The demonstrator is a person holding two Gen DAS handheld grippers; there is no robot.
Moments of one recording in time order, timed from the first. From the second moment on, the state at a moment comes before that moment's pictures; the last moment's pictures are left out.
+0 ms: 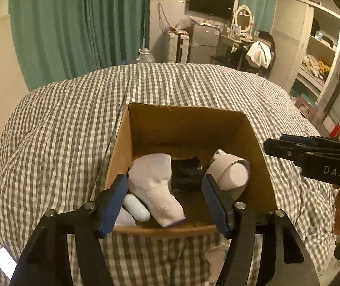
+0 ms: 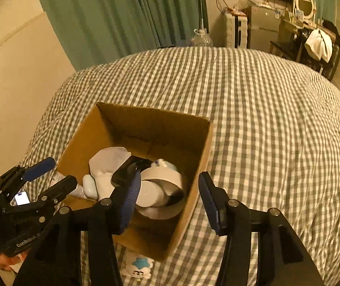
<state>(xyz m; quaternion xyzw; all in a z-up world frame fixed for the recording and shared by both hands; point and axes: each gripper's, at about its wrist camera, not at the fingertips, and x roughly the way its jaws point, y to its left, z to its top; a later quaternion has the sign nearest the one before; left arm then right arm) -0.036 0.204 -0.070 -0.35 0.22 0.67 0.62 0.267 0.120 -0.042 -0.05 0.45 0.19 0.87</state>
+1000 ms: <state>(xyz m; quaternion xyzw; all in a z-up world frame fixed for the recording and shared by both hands) 0.054 0.149 -0.199 -0.42 0.24 0.61 0.63 0.174 0.043 -0.162 -0.12 0.53 0.13 0.83</state>
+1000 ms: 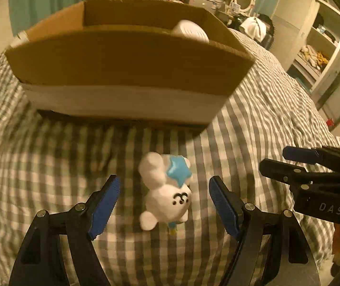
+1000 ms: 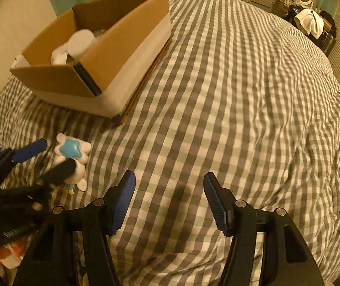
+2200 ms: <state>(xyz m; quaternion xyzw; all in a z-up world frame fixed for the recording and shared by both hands) 0.013 0.126 -0.045 -0.34 0.22 0.64 0.65 0.148 0.065 -0.043 -0.10 0.44 0.16 0.88</state>
